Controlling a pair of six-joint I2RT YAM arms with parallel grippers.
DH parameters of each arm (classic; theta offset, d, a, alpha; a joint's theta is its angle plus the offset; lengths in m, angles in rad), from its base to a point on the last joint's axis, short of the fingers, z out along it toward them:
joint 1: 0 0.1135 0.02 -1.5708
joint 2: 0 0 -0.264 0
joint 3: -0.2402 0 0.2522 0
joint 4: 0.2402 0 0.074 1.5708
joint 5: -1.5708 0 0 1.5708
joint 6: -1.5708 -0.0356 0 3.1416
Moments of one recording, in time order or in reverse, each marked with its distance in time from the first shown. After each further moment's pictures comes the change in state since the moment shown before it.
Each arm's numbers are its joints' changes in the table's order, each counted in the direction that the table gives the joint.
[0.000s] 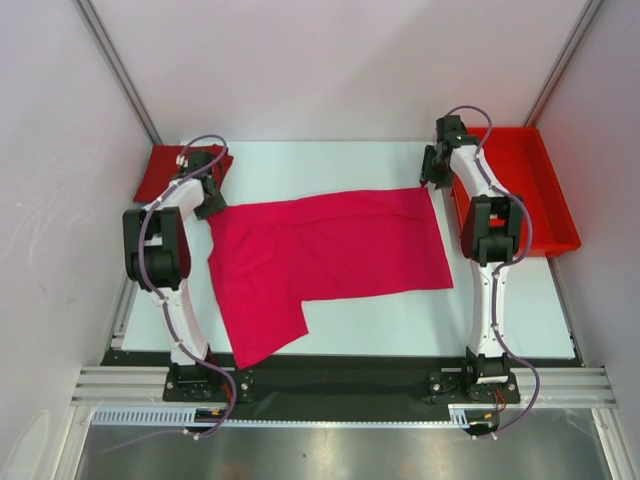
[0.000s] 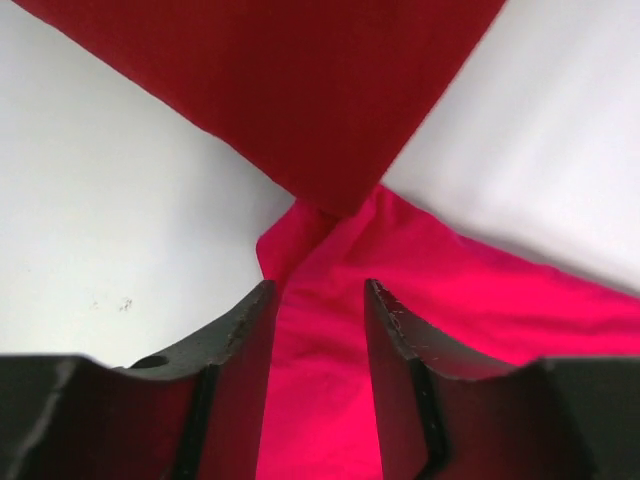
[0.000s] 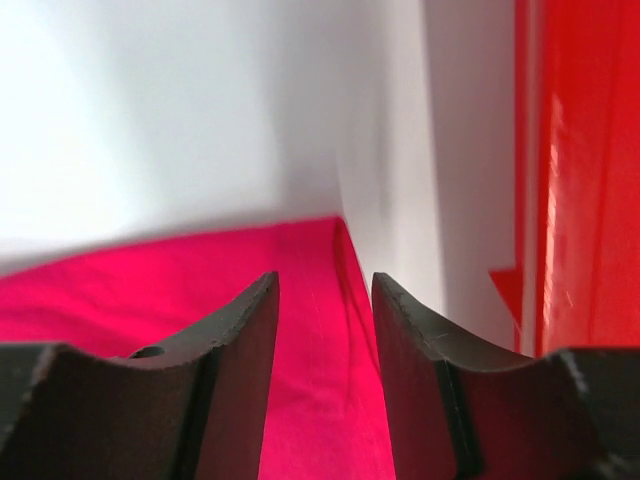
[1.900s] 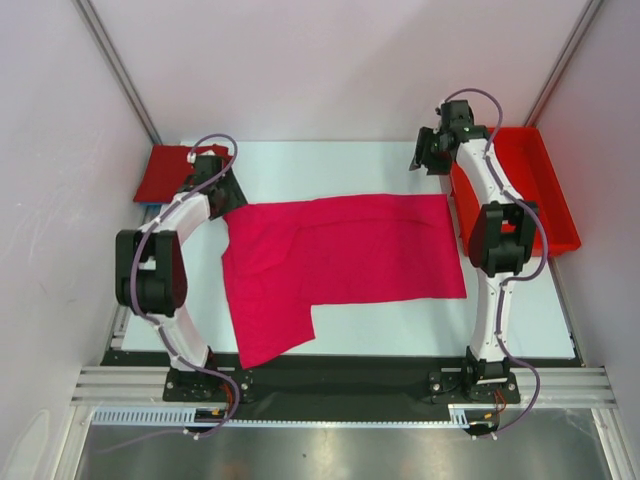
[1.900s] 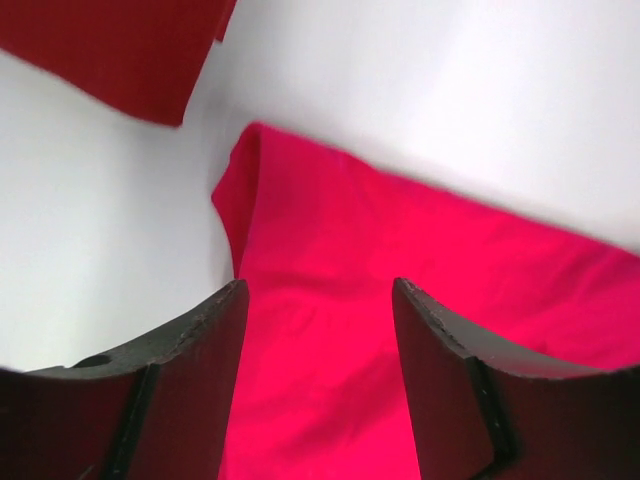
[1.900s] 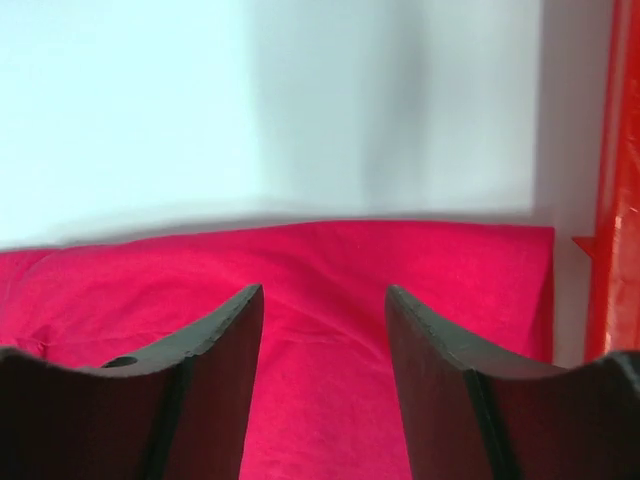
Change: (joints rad) left arm -0.095 -0.286 0.250 -0.162 -0.140 0.061; right arm 0.017 -0.194 0.078 -0.029 0.164 -0.053
